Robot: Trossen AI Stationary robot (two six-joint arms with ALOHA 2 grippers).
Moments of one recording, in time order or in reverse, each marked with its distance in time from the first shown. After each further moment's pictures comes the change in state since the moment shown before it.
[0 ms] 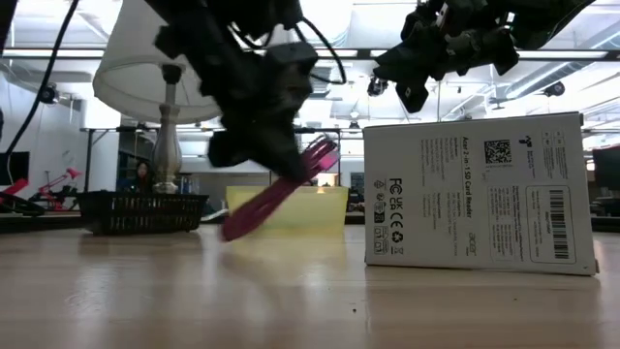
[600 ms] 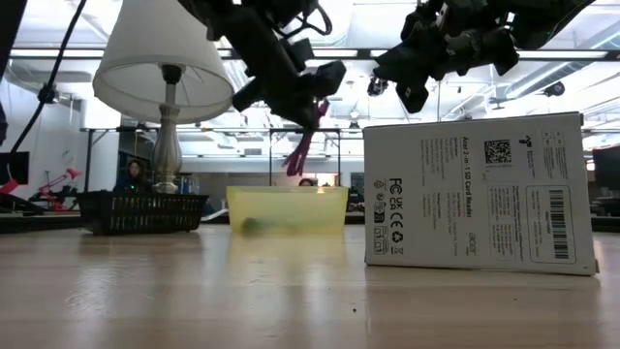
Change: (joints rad) left arm 0.199 -0.005 0.183 0.022 -0.687 0.221; right arm 0.000 0.000 0.000 -0.001 0.000 0.007
